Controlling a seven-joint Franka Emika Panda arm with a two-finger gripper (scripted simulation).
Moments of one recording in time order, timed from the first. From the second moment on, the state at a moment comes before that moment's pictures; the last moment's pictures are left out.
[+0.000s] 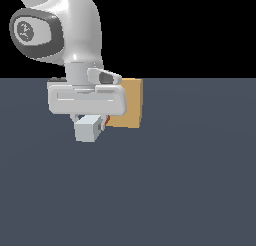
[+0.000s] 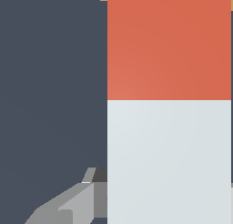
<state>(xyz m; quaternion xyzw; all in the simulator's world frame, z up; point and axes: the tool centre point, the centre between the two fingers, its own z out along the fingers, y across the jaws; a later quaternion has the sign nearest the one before) -0.103 0.029 0.066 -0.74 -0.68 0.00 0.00</state>
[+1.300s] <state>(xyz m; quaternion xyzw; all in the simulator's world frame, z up) -0.104 0.047 0.069 -0.76 -0.64 0.00 0.00</state>
